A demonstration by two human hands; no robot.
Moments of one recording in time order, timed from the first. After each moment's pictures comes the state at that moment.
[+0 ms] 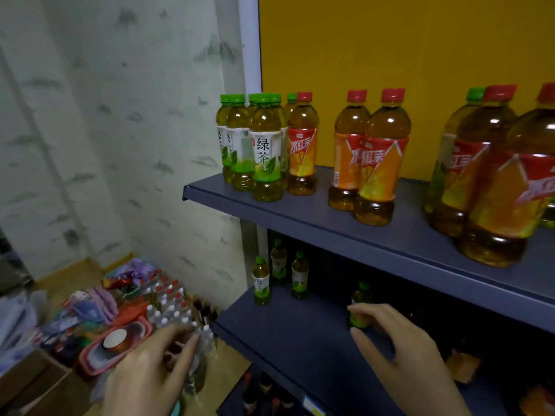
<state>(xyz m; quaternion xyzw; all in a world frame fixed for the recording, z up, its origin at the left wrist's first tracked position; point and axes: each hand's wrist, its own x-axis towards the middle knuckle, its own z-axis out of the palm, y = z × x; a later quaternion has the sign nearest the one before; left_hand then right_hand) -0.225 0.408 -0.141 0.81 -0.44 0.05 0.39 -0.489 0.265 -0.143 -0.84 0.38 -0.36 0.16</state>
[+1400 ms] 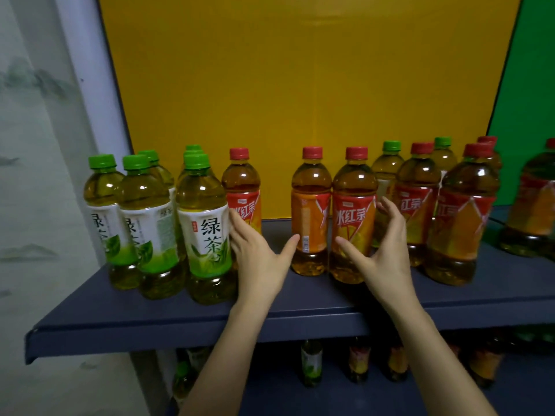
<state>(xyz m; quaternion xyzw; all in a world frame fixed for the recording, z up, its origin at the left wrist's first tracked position) -0.227 0.088 -0.028 0.50 -0.66 -0.13 0.55 -0.391 0.138 -0.031 -0.56 0.56 -0.61 -0.02</state>
